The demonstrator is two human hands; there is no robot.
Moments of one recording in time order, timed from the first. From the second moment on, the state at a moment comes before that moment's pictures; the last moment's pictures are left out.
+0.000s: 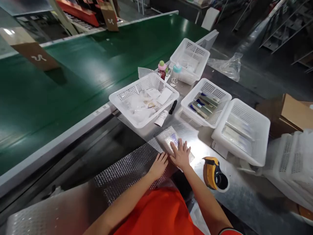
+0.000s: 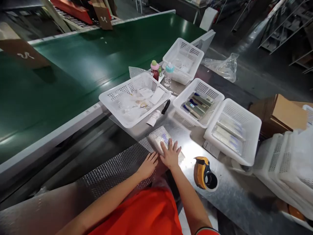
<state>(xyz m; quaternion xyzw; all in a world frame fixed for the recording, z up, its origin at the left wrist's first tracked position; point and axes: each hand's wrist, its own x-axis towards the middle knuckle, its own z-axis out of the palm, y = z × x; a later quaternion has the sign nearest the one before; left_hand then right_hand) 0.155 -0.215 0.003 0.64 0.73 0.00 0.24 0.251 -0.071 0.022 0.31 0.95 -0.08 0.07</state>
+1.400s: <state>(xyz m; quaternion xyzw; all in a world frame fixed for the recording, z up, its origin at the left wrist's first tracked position) 0.111 -0.185 0.022 0.55 0.80 -0.14 0.21 0.480 -0.053 -0.015 0.70 0.71 -0.01 -0.06</state>
